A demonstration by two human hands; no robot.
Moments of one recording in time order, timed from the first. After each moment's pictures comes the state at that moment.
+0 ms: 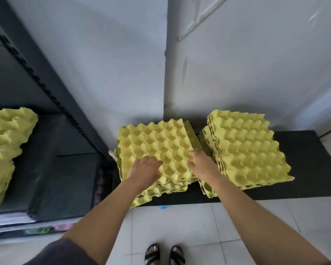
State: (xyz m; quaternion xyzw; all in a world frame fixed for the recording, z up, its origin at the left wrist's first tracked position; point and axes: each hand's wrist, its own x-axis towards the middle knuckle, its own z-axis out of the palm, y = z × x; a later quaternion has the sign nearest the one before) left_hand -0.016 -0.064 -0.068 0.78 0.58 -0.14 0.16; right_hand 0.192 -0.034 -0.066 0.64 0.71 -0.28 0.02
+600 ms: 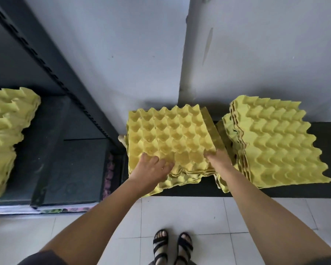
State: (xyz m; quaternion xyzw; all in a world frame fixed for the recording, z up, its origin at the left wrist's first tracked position) left_hand -0.045 -0.078 -0.109 0.87 0.45 -0.17 0.00; right_hand 0.190 -0.006 -0.134 0.78 0.43 -0.45 -0.06
